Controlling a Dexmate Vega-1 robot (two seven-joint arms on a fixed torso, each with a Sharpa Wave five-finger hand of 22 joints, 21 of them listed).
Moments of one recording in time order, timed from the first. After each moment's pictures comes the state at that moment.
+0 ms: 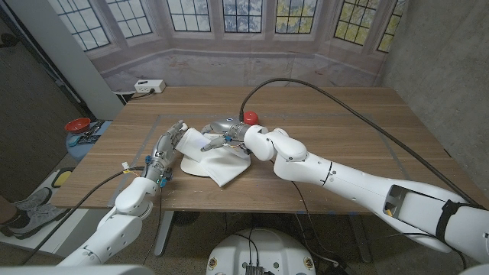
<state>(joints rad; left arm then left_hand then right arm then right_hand) 1.26 0.65 0.21 -1.54 -0.64 -0.45 0.05 0.30 0.17 0.64 -0.02 0.18 0.12 0.01 0.18 0.18 0.01 0.06 0.21 0.19 -0.02 0.09 0.18 0.17 0.13 0.07 0.20 0.17 -0.47 -0.43 -1.13 -1.83 -0.66 -0.43 0.29 0.69 -0.07 0.24 -0.05 0.41 0.34 -0.06 0.17 0.19 0.33 -0.05 0.17 0.20 0.14 0.05 0.20 0.21 0.09 0.05 0.18 0.17</state>
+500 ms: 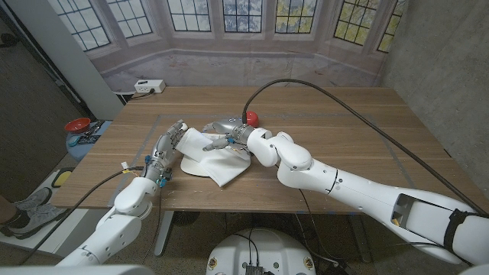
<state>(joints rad) 1.27 0.66 0.20 -1.55 -0.64 -0.45 0.06 0.30 0.17 0.63 -0.02 0.18 0.12 0.00 0.18 0.18 0.01 0.06 0.21 0.19 -0.02 0.09 0.18 0.17 0.12 0.08 0.20 0.17 -0.53 -0.46 -1.12 -1.91 -0.77 -0.47 0.31 0.67 -0.05 0.22 -0.05 0.36 0.26 -0.05 0.17 0.18 0.24 -0.02 0.17 0.19 0.12 0.06 0.20 0.20 0.10 0.06 0.19 0.17</state>
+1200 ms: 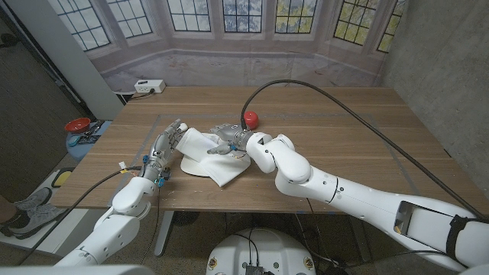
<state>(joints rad) 1.27 0.66 0.20 -1.56 -0.64 -0.45 0.06 0.31 0.18 0.63 -0.02 0.18 0.10 0.00 0.18 0.18 0.00 0.07 0.21 0.19 -0.03 0.10 0.18 0.17 0.12 0.08 0.20 0.17 -0.55 -0.45 -1.15 -1.99 -1.01 -0.57 0.57 0.47 0.12 0.18 0.05 0.20 -0.03 -0.02 0.17 0.18 -0.09 0.00 0.17 0.18 -0.09 0.08 0.19 0.21 0.01 0.05 0.18 0.17</state>
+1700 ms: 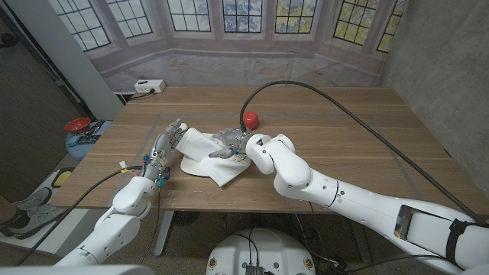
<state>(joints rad) 1.27 0.66 0.20 -1.56 -0.64 -0.44 0.06 0.31 0.18 0.63 -0.03 0.18 0.10 0.00 0.18 0.18 0.00 0.07 0.21 0.19 -0.03 0.10 0.18 0.17 0.12 0.08 0.20 0.17 -0.58 -0.45 -1.13 -2.03 -1.10 -0.58 0.73 0.40 0.13 0.16 0.07 0.20 -0.07 -0.03 0.17 0.18 -0.11 0.00 0.17 0.18 -0.12 0.08 0.19 0.21 -0.01 0.05 0.18 0.17</state>
